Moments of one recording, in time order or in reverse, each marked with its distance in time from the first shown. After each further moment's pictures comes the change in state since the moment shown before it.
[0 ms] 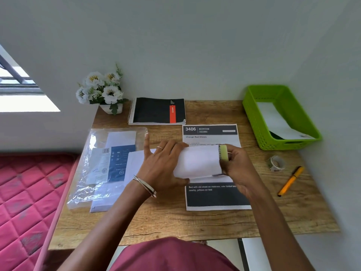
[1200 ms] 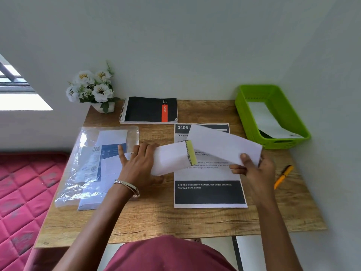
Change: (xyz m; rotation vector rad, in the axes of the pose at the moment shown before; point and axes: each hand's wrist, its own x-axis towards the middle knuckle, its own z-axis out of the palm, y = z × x) left_hand -0.011 -0.021 0.034 0.003 -0.079 -0.236; right_hand -0.008 0.041 -0.068 0.128 0.420 -0.188
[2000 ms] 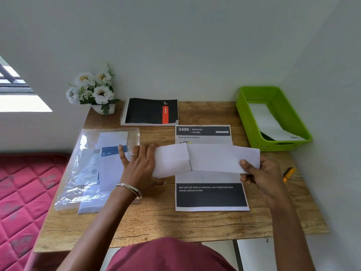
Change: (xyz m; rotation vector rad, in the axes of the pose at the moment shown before) left_hand 0.003 -0.006 0.011 0.096 0.059 0.004; right_hand 0.004 -0.017 -0.012 -0.091 -0.189 0.138
